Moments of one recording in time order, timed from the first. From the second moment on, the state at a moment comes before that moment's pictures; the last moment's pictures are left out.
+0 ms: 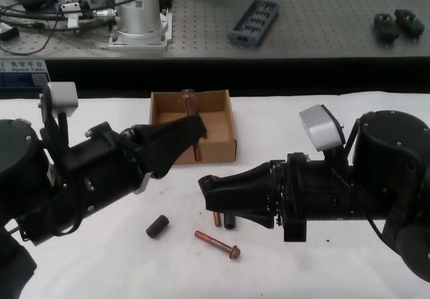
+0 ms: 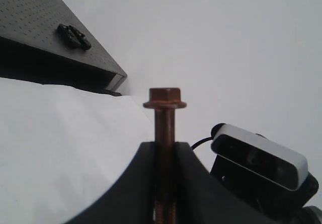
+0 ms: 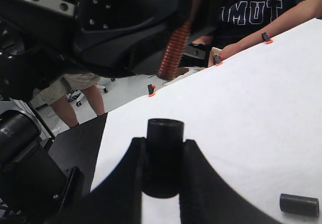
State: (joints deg) left arm -27.5 77.2 -24.2 -50.3 27.3 -44.8; right arm 37.4 93.4 -32.2 -48.7 -54.5 21.4
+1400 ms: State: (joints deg) left arm -27.5 77.2 -24.2 -48.6 27.2 -41.2; right arm 37.4 93.4 -32.1 -51.0 -54.7 27.4
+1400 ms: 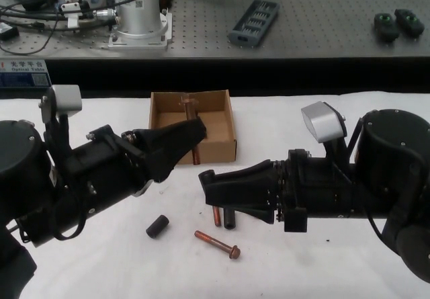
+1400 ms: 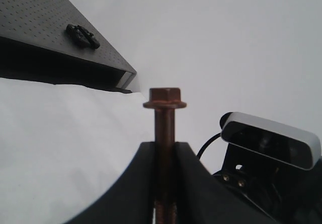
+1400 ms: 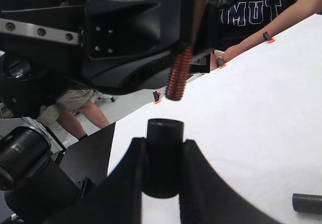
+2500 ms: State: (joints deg) left arm -27.5 77.2 -24.2 -50.6 28.9 -41.2; right arm 37.4 93.4 -32.1 -55.2 -57.2 29.9
